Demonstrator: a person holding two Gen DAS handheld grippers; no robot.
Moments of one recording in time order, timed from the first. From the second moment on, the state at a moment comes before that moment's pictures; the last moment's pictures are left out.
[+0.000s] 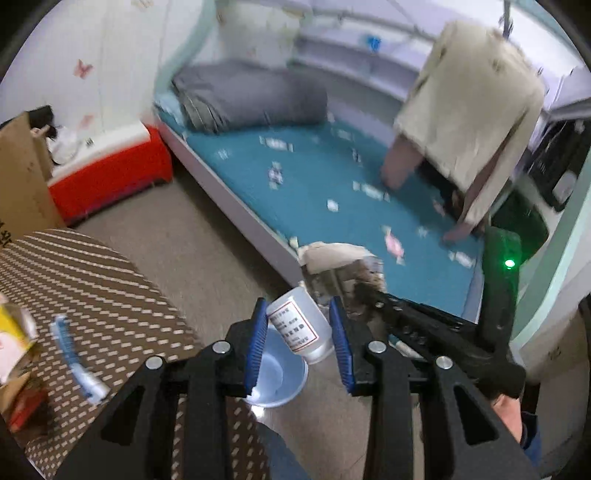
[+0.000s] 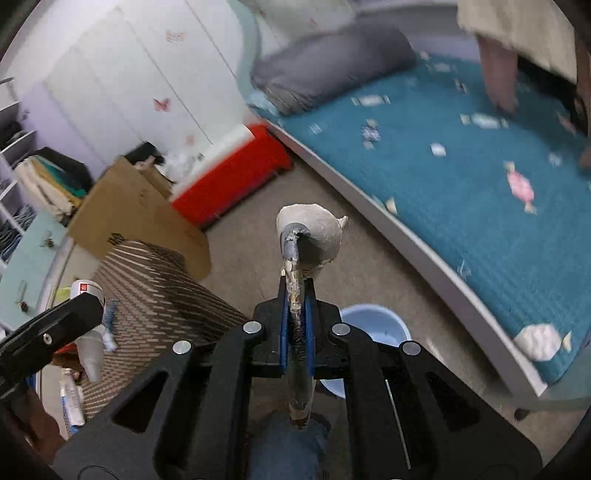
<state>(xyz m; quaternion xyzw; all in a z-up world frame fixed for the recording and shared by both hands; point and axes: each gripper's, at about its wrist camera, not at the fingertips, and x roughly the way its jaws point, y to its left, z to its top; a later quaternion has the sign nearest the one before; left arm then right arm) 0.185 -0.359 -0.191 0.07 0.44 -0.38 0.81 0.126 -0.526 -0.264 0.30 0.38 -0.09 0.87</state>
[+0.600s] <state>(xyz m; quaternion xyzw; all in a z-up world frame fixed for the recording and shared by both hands) 0.222 -0.393 -0.232 0.14 0.47 -0.33 0.80 0.140 -0.558 -0.325 0.39 0.40 -0.12 0.83</state>
